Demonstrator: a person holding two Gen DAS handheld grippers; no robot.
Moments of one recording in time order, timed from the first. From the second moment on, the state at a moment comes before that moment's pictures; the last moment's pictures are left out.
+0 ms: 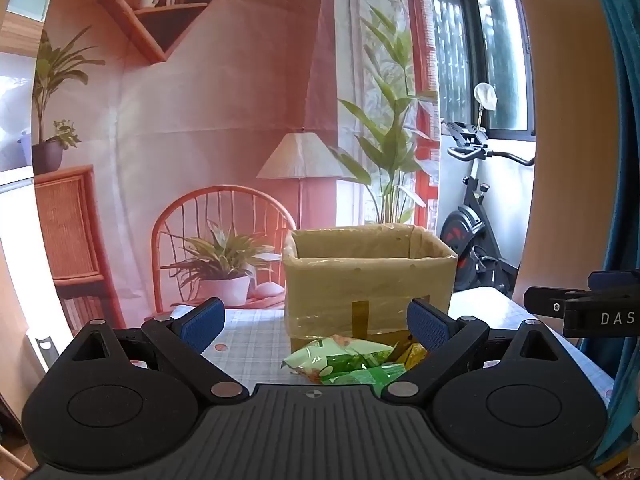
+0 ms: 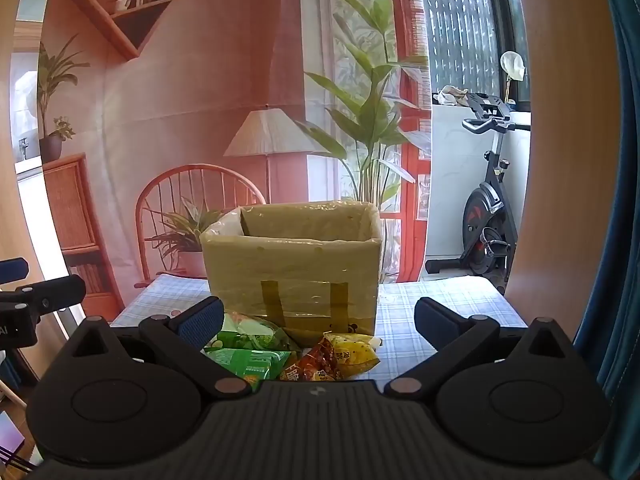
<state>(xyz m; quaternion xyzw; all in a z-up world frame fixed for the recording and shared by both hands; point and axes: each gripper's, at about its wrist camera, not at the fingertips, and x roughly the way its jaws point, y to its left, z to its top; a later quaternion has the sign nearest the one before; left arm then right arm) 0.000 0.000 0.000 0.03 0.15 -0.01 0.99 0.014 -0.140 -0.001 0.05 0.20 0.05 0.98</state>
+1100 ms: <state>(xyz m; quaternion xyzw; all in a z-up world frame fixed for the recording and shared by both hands) 0.000 0.003 -0.002 0.03 0.15 0.00 0.99 0.014 -0.141 -0.001 0.05 0.20 0.04 0.98</state>
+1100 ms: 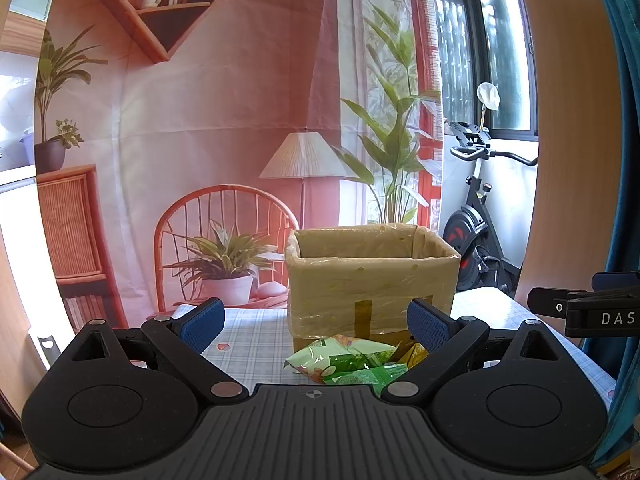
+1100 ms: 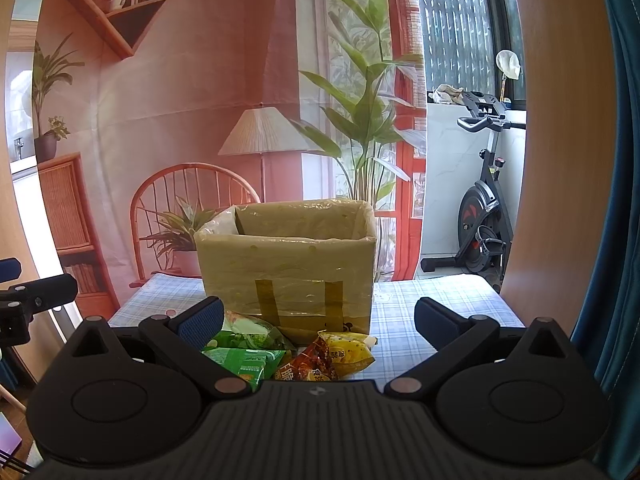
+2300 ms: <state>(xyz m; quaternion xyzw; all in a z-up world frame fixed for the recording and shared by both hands) 0.000 0.008 -0.006 0.03 0.16 0.00 0.99 0.014 -0.141 -0.004 0.05 0.20 0.04 0.98</state>
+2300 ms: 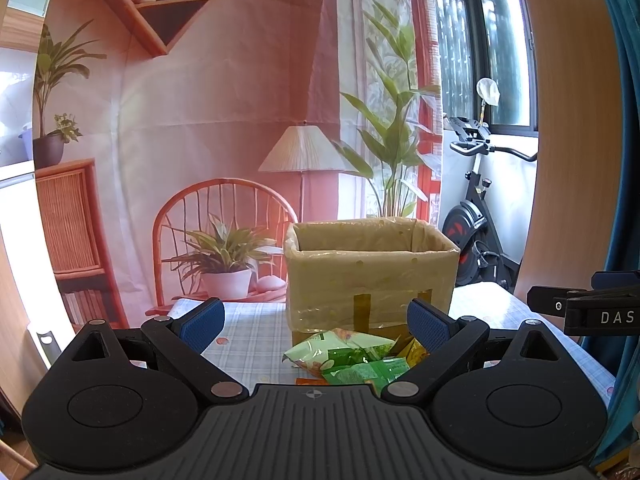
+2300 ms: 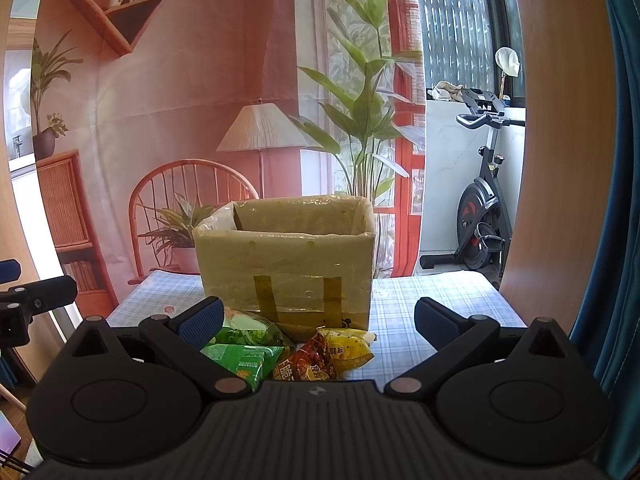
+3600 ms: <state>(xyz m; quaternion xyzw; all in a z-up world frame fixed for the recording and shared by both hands) 0.082 0.035 -0.032 0.05 0.19 0.05 0.98 0.089 -0.174 -0.044 0.06 0.23 0.04 0.97</state>
